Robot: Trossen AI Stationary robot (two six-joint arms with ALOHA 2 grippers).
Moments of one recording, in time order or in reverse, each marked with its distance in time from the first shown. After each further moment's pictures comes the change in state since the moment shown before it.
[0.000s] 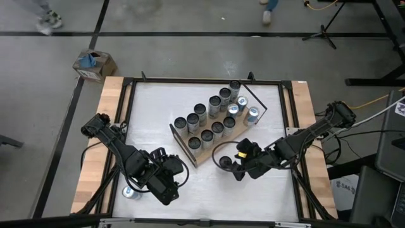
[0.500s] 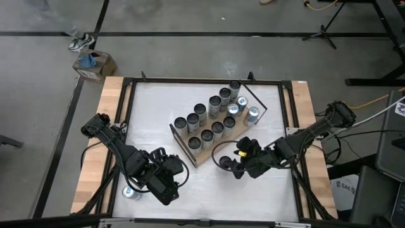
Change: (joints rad) left arm 0.000 0.000 0.000 0.000 0.000 0.000; right arm 0.000 0.000 0.000 -0.003 0.073 -0.056
